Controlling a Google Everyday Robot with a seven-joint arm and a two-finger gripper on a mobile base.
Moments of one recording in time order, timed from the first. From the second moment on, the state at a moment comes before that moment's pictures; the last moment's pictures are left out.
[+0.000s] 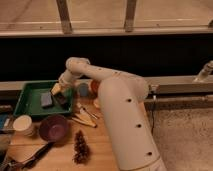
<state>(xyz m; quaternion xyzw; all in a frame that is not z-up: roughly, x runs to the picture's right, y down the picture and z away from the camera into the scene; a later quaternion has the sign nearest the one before) -0.281 0.019 0.897 -0.42 -0.13 0.48 0.76</state>
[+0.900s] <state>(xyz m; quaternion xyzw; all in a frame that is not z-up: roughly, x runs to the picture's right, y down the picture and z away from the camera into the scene) -0.277 -0.030 0.950 -0.40 -0.13 0.48 0.77</state>
